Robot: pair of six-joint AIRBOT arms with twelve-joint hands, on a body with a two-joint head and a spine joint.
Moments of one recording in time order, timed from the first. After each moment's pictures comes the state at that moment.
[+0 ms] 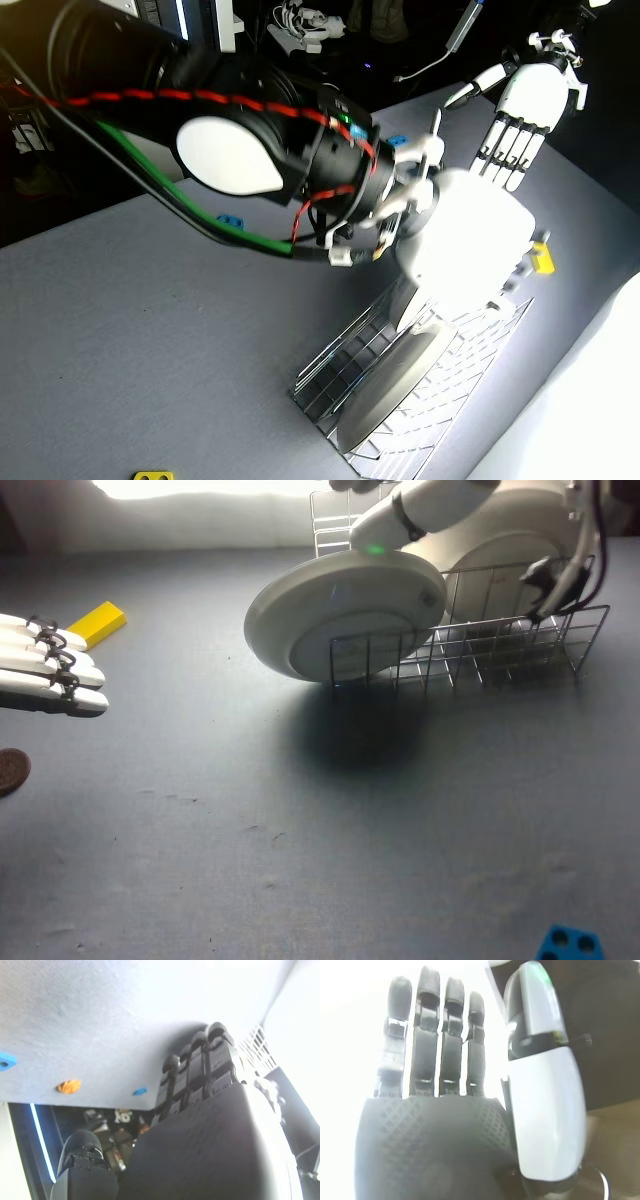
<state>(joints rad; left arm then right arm) 0.54 -0.84 1.61 1.51 -1.07 -0.26 -0.02 -1.19 1.24 -0.16 0.03 -0.30</state>
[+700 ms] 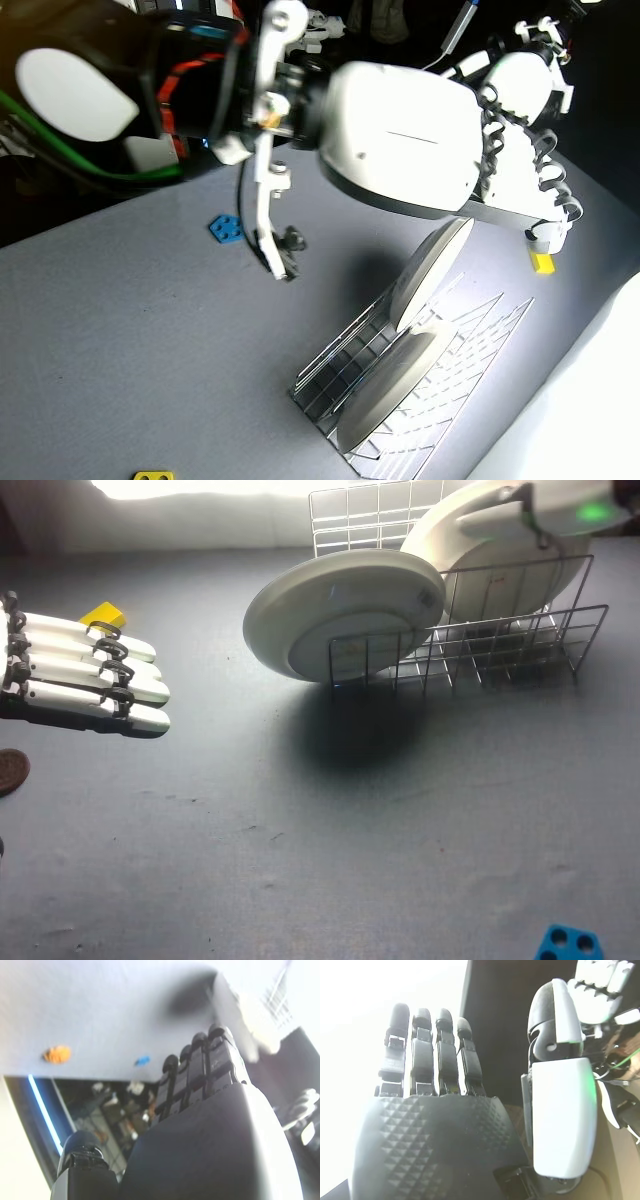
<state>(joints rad) 0.44 -0.79 1.46 1.53 -1.17 -0.26 -0.10 -0.86 0.96 -0.06 0.37 -0.89</state>
